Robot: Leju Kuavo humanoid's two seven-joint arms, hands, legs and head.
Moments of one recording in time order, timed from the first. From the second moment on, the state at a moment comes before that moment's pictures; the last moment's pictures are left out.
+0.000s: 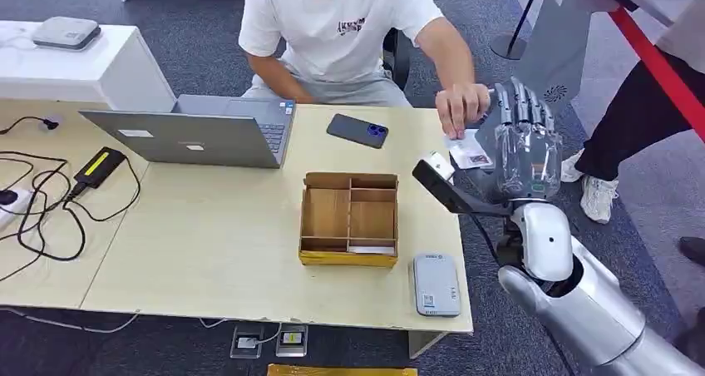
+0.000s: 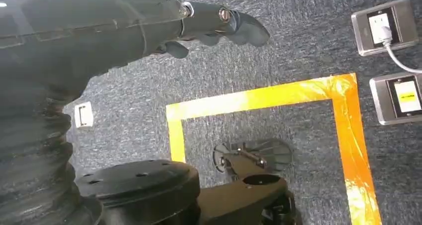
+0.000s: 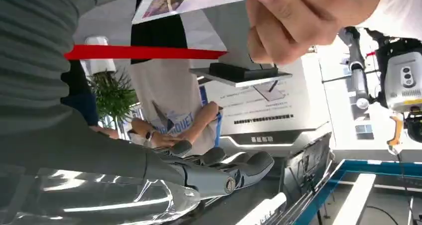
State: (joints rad) left arm -0.09 0.02 -1.07 -0.40 0.83 0.70 -0.14; right arm -0.66 -0.50 0.77 -1.61 1.11 -0.22 0.61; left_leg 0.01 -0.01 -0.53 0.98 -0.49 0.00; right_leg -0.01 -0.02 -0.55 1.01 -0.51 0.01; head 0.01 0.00
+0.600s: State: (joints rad) left arm -0.09 0.02 -1.07 -0.41 0.81 0.70 -0.12; right arm -0.66 -0.53 0.79 -1.58 1.08 -0.30 0.61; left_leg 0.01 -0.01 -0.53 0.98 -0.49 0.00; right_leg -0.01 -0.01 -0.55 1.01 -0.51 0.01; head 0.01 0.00
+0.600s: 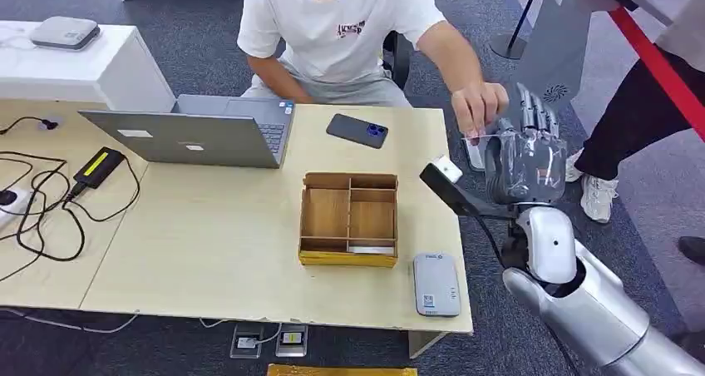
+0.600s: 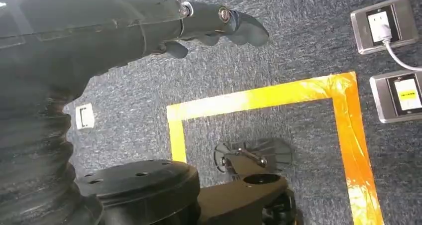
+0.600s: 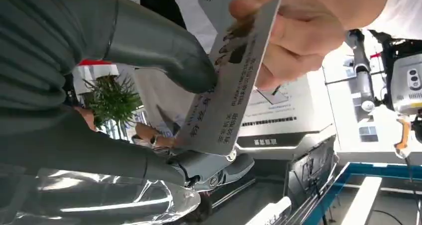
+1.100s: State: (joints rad) left arm -0.09 0.02 -1.09 -0.41 0.80 0.70 -0.13; right arm -0.62 -0.54 0.80 -1.59 1.07 -0.32 0.61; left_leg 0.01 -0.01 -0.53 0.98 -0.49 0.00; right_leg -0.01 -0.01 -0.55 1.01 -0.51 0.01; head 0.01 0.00
